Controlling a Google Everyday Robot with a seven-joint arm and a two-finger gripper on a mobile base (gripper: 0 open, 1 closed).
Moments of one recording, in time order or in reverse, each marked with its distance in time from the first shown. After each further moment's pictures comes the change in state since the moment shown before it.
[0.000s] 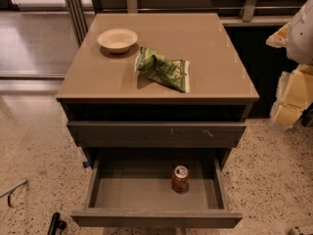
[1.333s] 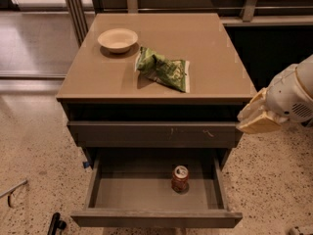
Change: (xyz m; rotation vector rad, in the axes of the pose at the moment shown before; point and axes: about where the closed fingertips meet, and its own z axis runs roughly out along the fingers) arm 0.013 0.024 0.109 -0.115 -0.232 0.101
